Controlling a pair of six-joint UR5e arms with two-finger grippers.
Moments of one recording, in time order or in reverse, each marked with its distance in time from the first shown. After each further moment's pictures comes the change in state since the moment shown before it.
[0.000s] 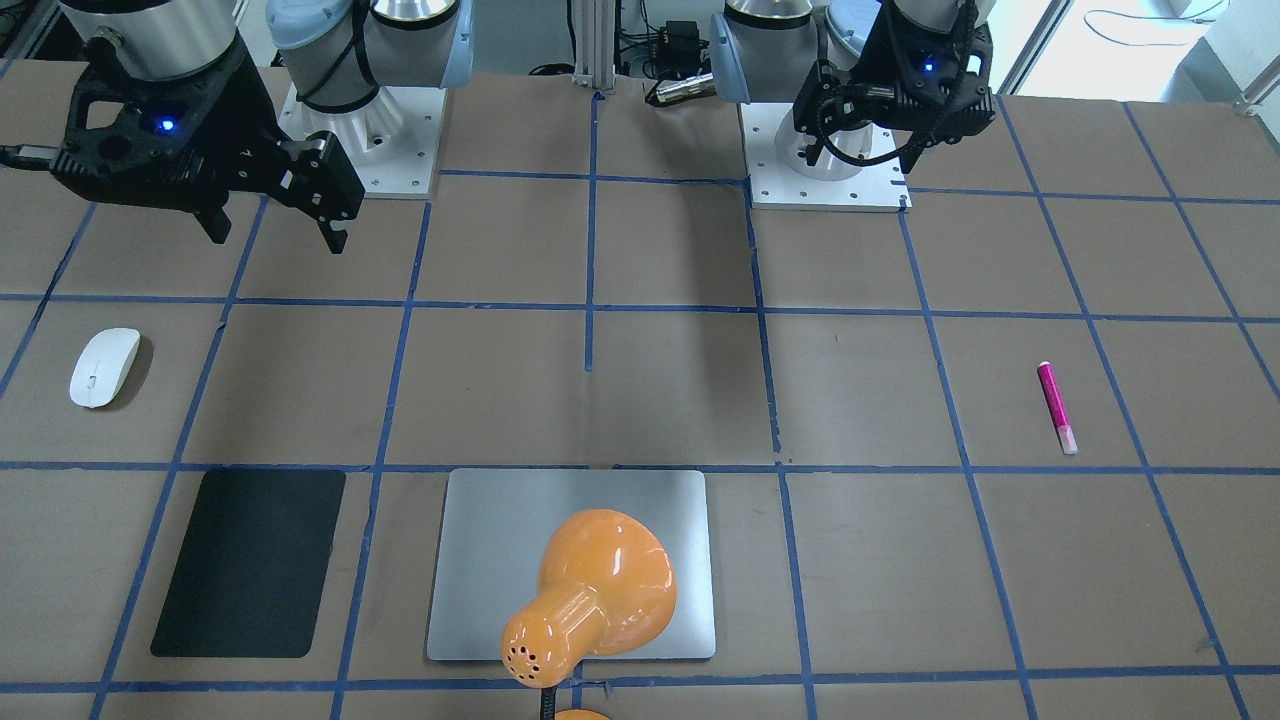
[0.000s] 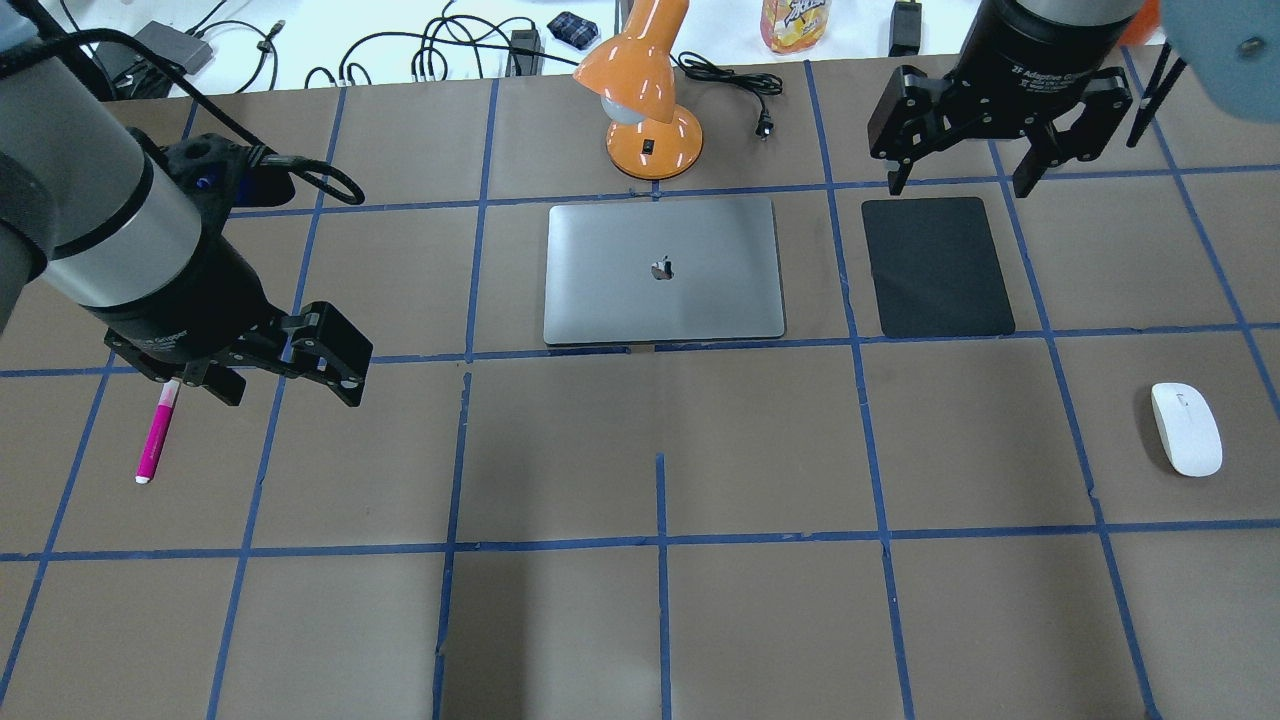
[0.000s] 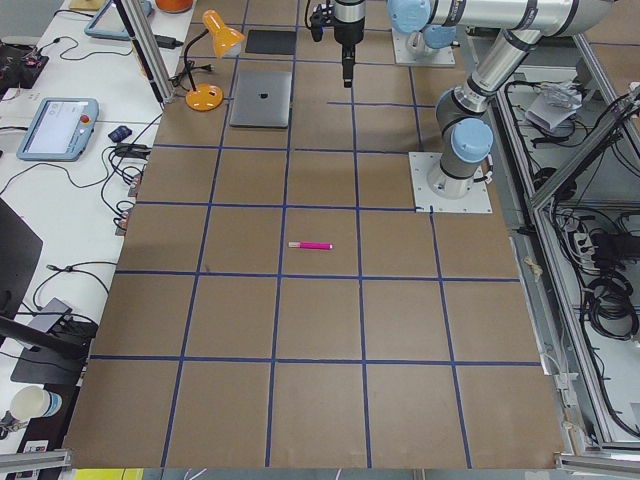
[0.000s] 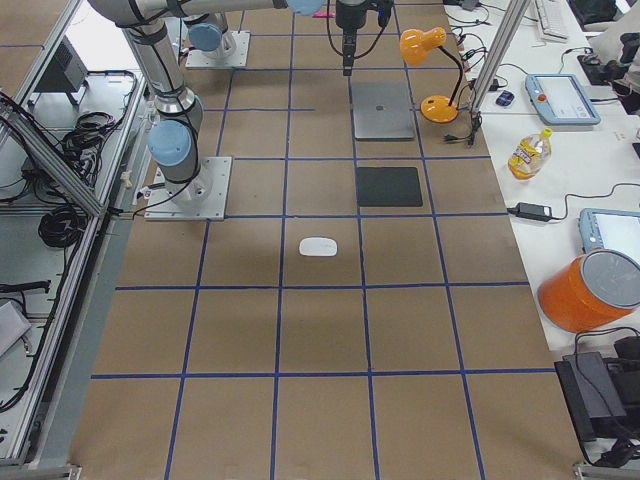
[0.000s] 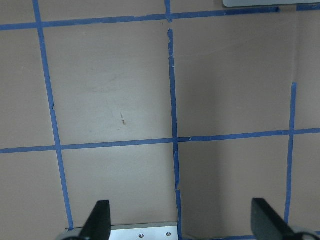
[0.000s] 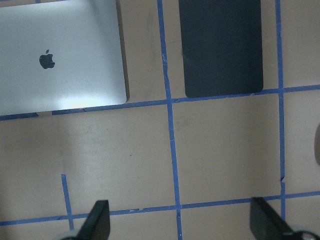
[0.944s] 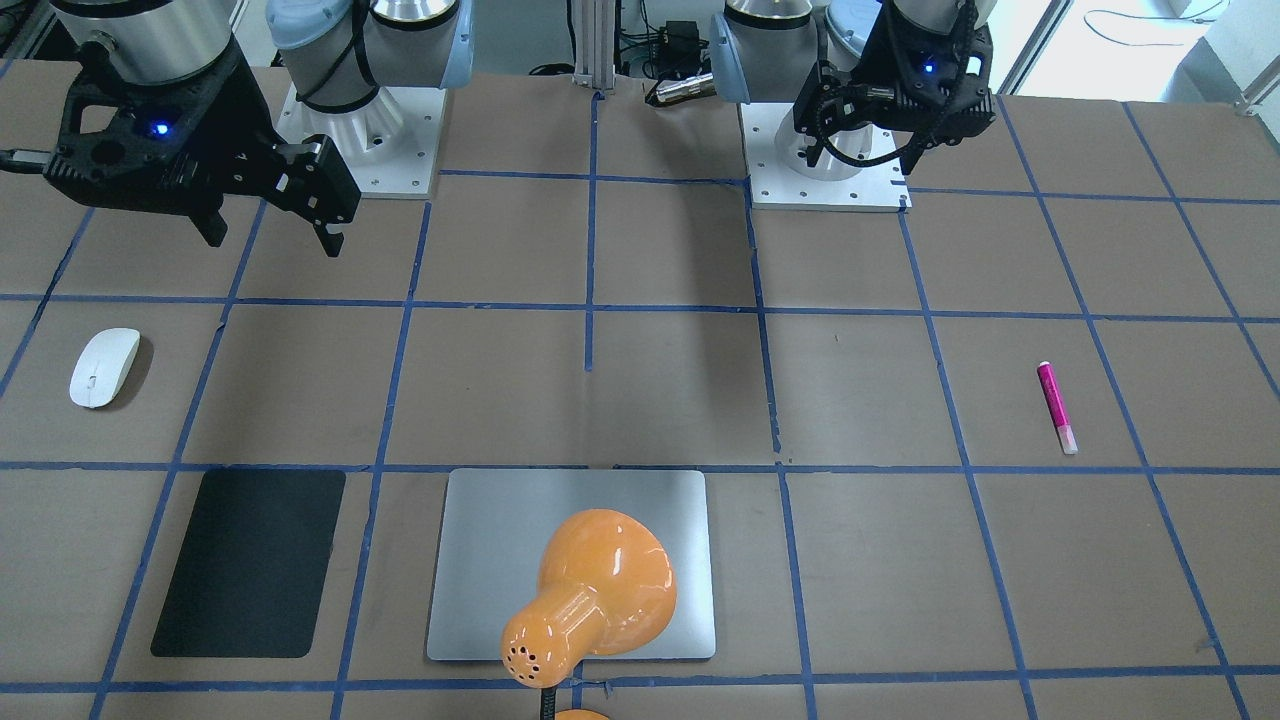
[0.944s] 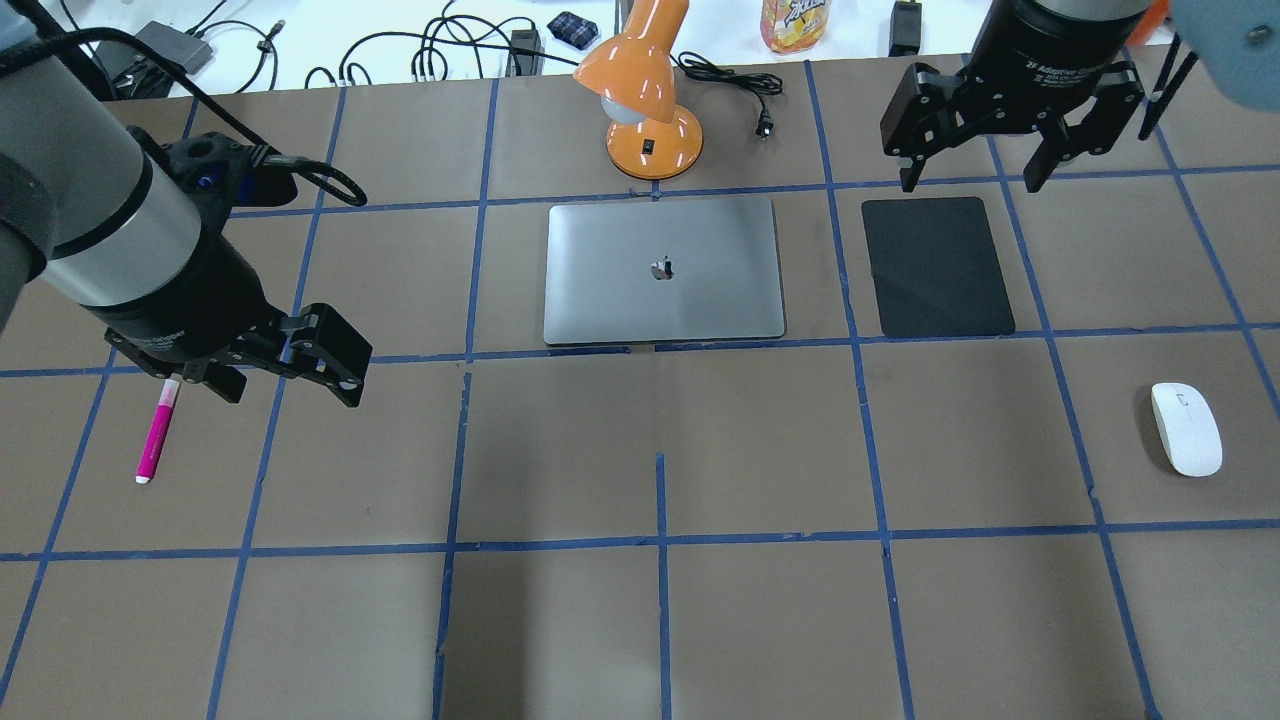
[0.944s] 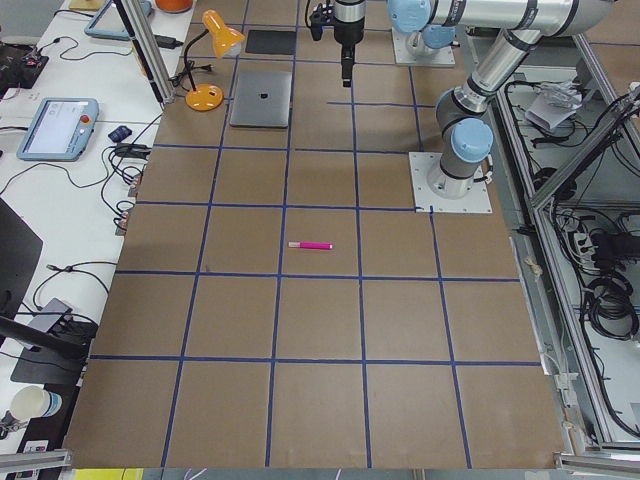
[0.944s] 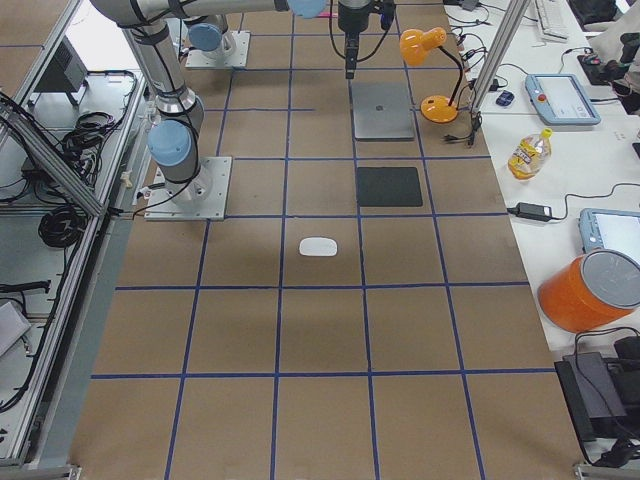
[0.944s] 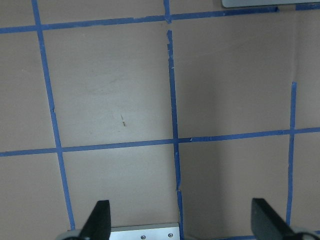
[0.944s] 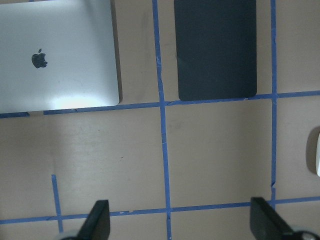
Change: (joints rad) left arm 0.000 0.001 0.000 0.003 0.002 0.034; right arm -0.033 0.010 -0.003 -0.002 -0.010 -0.075
